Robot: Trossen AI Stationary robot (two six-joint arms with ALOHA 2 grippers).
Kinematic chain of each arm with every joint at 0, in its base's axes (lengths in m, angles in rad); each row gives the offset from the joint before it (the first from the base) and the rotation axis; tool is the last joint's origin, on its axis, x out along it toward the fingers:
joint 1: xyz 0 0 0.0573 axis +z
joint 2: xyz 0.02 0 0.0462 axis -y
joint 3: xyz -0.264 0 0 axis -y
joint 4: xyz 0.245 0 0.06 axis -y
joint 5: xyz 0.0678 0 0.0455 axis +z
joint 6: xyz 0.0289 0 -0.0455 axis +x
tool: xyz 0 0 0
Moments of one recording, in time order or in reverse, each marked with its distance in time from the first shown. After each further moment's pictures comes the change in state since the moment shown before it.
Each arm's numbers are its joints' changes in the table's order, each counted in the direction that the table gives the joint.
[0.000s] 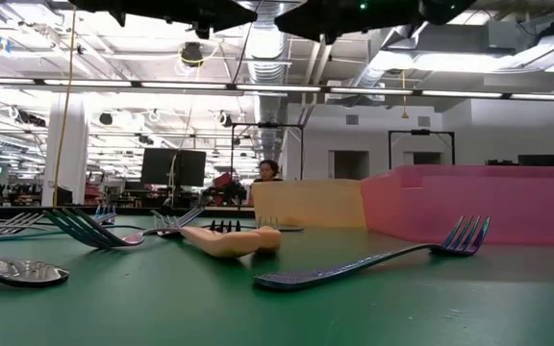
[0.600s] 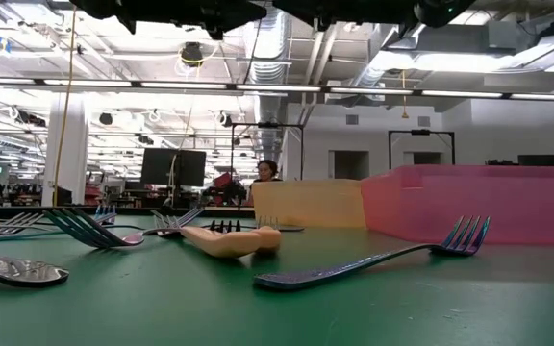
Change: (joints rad) left arm -0.001 -0.067 0.000 0.076 -0.132 -0.007; right arm 0.000 -0.013 0.000 0.144 0.105 0.016
